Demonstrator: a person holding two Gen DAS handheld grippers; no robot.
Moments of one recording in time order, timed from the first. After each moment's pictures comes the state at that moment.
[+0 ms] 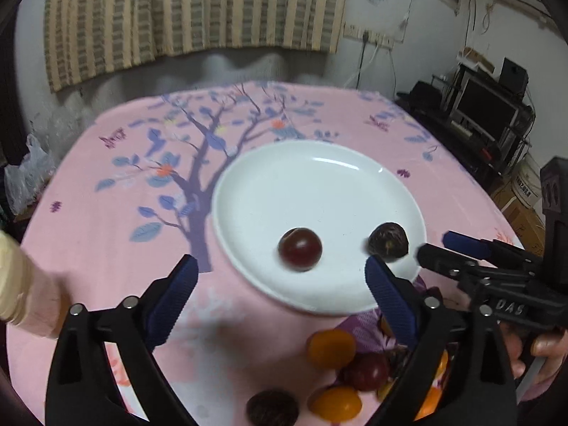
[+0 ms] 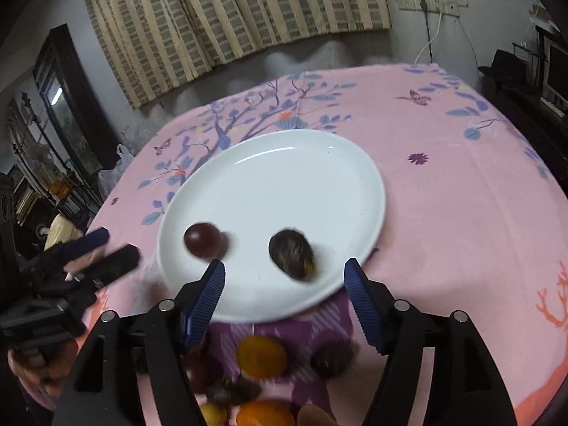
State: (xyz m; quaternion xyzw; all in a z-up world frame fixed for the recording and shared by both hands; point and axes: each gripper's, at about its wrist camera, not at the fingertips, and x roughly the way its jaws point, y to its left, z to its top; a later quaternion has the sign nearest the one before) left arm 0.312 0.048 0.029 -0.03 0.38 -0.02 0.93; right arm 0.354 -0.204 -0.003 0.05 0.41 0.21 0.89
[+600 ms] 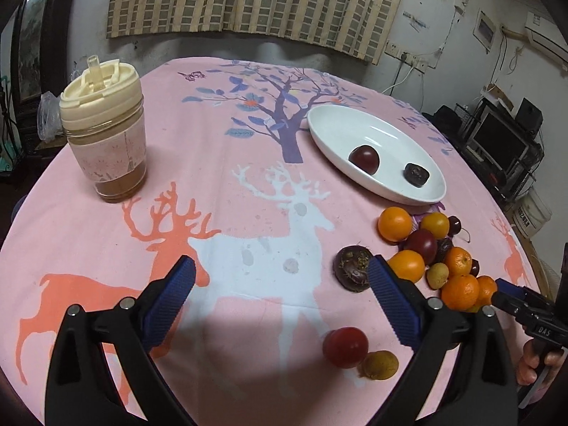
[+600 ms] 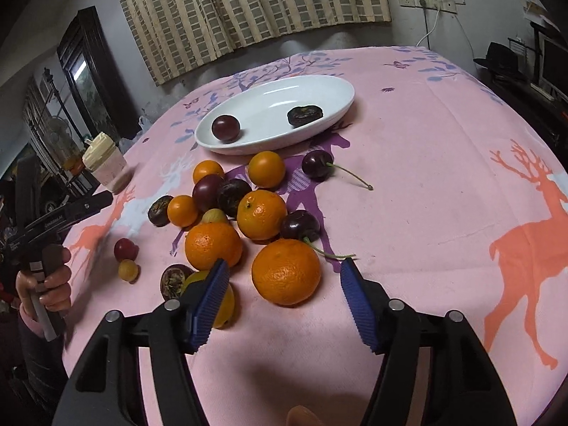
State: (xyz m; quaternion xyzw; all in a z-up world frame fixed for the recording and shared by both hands) left arm 0.182 0.124 -0.018 -0.11 0.38 0.02 0.92; right arm 0.222 -0.242 -0.044 0.02 0.43 0.22 0.87
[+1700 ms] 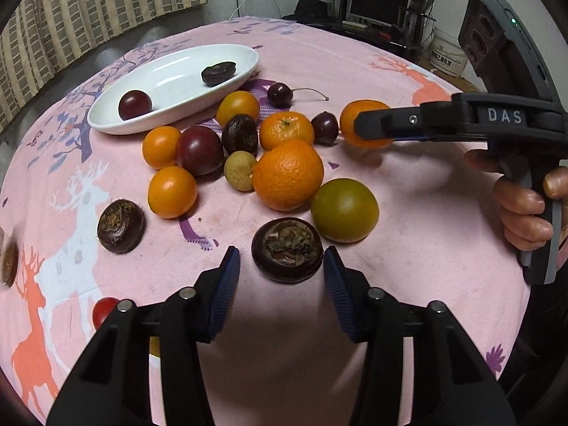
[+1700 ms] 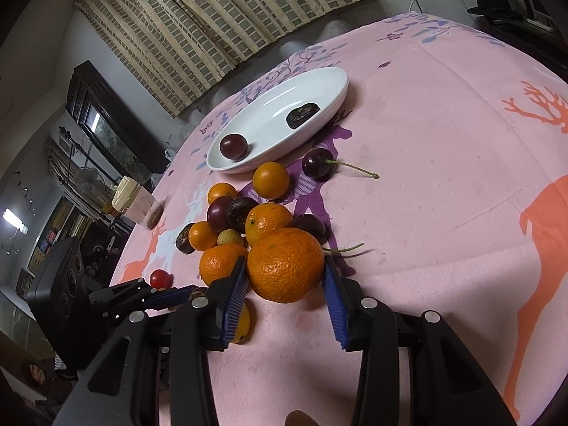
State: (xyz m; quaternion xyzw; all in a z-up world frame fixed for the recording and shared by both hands) left arm 0.167 -0.048 -0.053 0.12 0.45 -0.20 0.86; right arm 0.238 -0.273 -0.058 0.17 0.44 0.28 0.84
